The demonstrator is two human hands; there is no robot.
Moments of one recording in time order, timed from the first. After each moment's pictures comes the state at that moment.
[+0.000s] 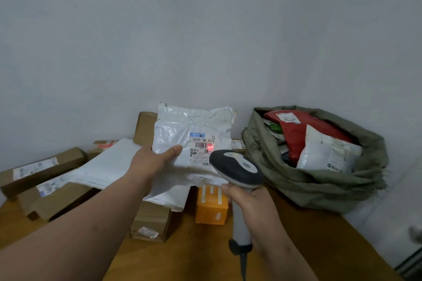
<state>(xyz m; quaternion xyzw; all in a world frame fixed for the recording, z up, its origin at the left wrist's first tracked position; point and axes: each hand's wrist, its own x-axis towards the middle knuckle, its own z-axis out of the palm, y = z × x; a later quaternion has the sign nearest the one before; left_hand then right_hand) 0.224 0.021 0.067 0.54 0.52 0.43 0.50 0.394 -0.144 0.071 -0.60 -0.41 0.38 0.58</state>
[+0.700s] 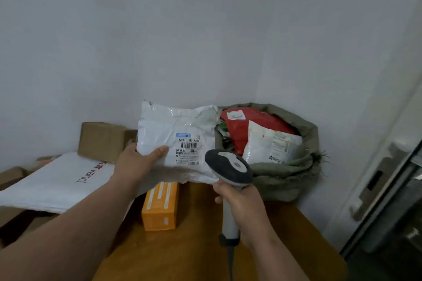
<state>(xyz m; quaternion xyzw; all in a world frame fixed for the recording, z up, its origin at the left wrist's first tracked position) 0.365 -0.035 0.086 0.60 0.52 0.42 0.44 0.529 -0.208 0.077 -0.64 -0.35 0.36 0.59</state>
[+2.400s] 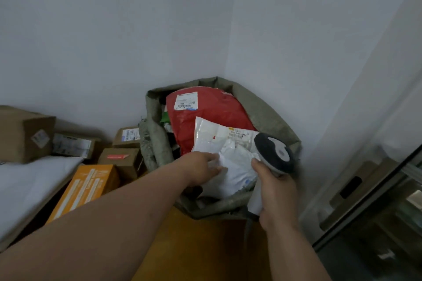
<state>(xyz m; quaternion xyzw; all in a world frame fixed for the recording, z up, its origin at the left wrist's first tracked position) 0.701 -0.025 0.029 0.87 0.41 -0.04 0.28 0.801 -0.178 0.038 -0.62 -0.12 0.28 0.72</state>
